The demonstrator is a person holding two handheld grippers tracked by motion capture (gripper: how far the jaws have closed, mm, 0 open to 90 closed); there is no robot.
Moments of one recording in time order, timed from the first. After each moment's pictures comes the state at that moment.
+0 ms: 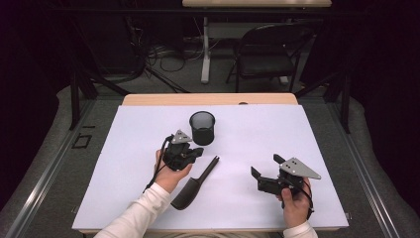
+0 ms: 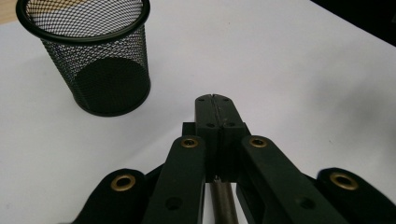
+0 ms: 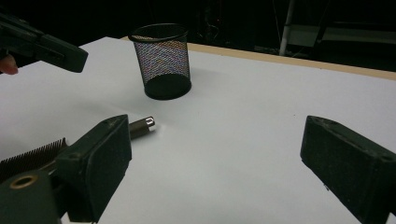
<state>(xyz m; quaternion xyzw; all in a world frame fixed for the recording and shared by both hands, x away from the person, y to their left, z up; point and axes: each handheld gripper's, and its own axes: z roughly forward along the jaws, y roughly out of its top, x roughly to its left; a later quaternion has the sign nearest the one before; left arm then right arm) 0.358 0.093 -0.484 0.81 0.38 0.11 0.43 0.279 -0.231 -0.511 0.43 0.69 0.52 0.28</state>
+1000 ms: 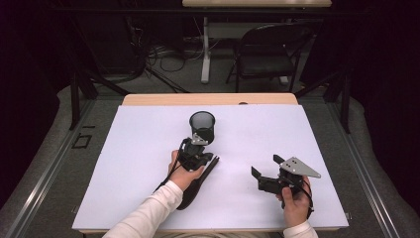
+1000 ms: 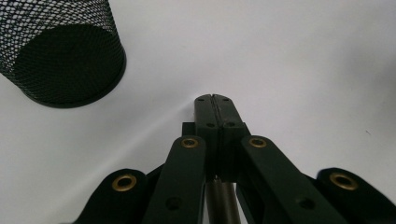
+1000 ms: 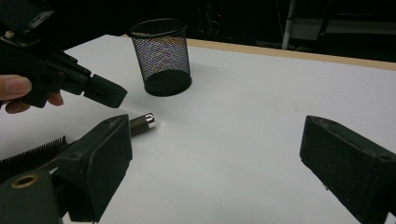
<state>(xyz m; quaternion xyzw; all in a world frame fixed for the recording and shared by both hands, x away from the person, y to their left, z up) 0.377 0.058 -0.520 0.84 0.38 0.09 0.37 0.282 -0.233 -0.515 0.44 0.69 0.52 0.27</state>
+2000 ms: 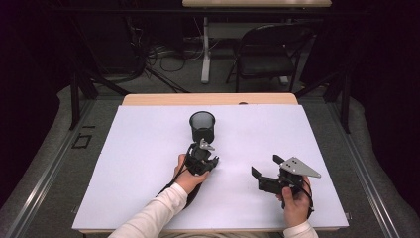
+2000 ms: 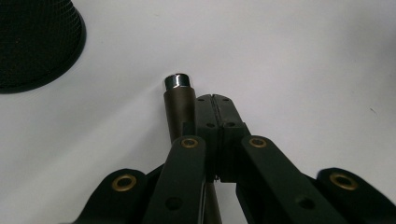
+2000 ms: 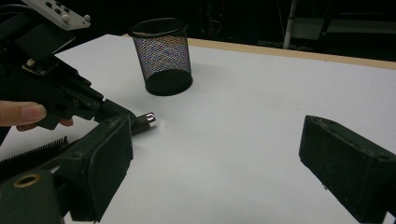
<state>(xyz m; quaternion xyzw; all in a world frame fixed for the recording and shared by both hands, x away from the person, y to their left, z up) 0.376 0.041 -0.537 0.86 0.36 0.07 0.34 0.283 -0.233 -0.515 0.43 0.69 0.52 0.27</state>
